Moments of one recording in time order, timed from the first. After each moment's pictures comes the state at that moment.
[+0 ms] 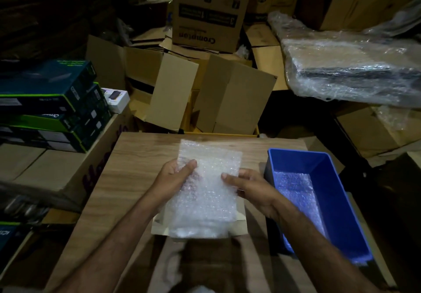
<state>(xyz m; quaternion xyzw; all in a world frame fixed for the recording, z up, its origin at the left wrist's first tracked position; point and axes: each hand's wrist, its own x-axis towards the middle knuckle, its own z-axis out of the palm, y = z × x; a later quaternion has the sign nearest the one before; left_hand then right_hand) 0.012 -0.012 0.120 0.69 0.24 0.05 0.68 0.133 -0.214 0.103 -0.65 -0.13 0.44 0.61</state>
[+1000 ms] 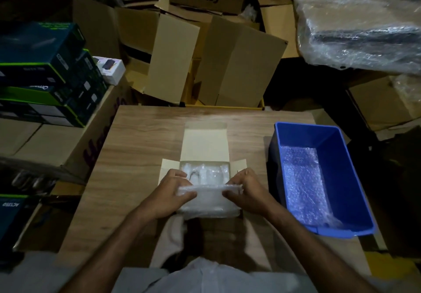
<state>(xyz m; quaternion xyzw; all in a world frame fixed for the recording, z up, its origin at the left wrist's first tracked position) -0.037 -0.002 0.031 0.88 0.19 -0.09 0.44 0.104 -0.224 0.024 -0.84 -0.34 0.24 0.35</state>
